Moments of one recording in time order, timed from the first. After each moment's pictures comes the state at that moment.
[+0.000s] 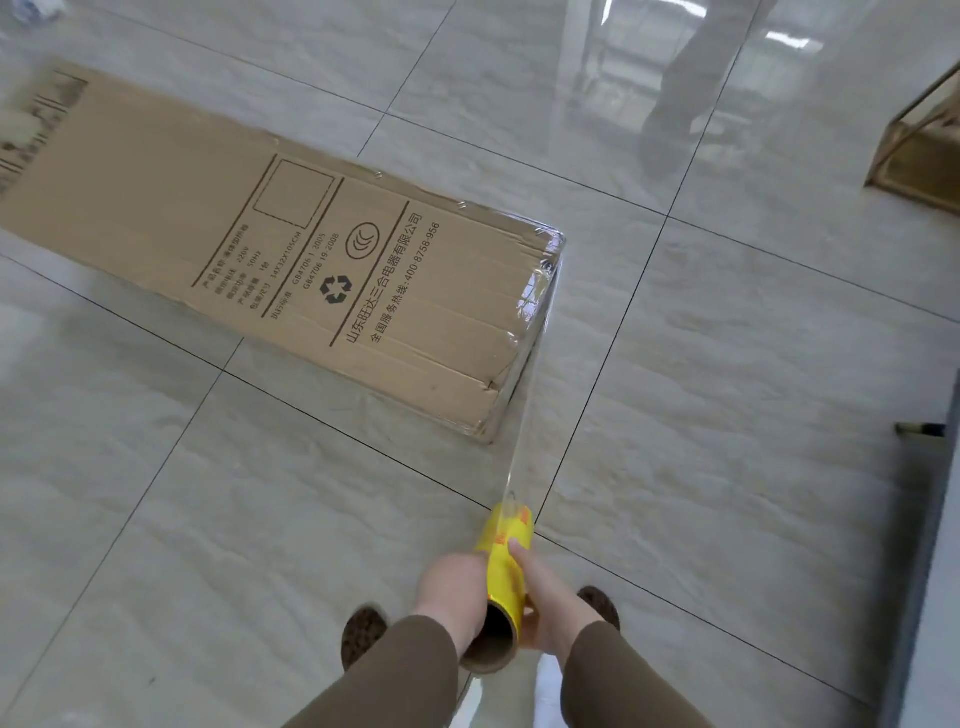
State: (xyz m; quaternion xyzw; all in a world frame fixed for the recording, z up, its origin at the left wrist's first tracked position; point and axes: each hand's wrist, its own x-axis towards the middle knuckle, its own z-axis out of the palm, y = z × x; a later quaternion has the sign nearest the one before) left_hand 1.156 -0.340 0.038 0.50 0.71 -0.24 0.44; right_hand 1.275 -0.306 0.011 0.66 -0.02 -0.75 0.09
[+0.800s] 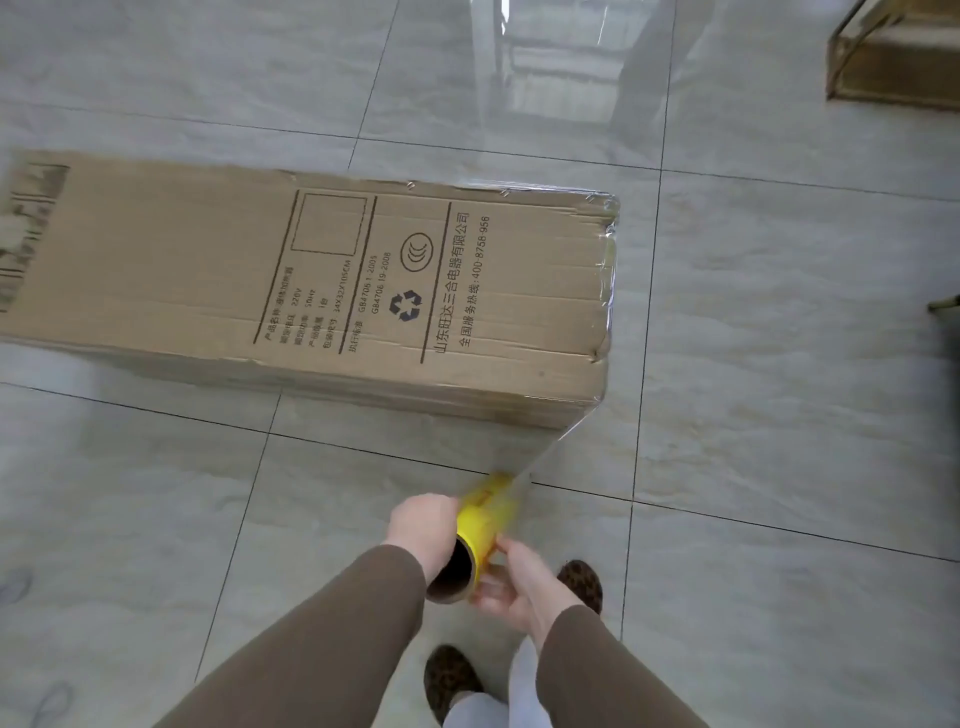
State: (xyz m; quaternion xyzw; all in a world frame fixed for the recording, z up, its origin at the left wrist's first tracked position) left_hand 0.904 -0.353 0.026 0.61 0.66 -0.30 0.32; right_hand 1.039 -0.391 -0.008 0.65 -0.11 -0.75 -0.06
